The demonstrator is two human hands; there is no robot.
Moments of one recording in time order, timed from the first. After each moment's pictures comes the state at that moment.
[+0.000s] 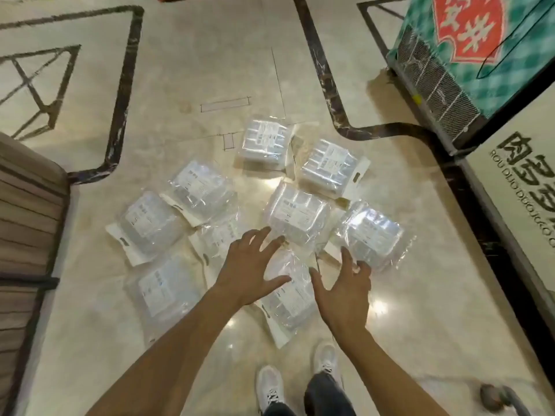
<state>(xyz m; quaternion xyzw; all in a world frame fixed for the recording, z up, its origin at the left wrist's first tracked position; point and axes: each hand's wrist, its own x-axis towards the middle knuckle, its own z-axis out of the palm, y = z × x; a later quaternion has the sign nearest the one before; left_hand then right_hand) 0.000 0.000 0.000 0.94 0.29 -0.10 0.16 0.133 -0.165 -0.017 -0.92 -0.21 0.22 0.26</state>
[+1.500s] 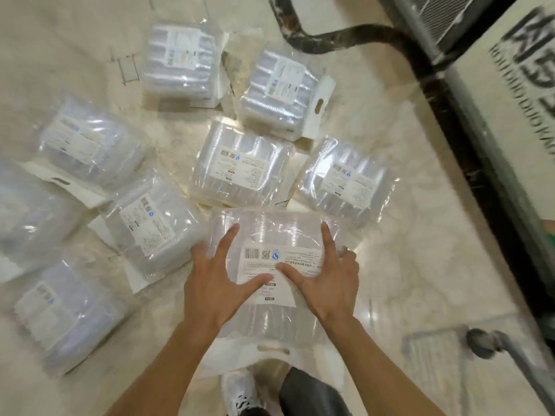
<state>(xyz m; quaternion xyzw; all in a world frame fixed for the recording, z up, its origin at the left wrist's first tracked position) 0.061 -0.034 -0.232 0.80 0.49 -0.08 0.34 0.205 -0.181 -0.254 -0.93 -0.15 0.27 0.19</state>
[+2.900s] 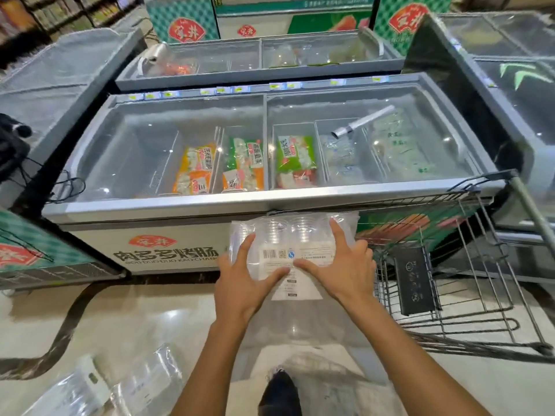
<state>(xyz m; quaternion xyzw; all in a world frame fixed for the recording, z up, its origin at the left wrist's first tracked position) 0.388 -0.640 0.355 0.92 -0.08 -0.12 0.35 0.324 -0.835 0.352 -0.91 0.34 -0.02 0.22</state>
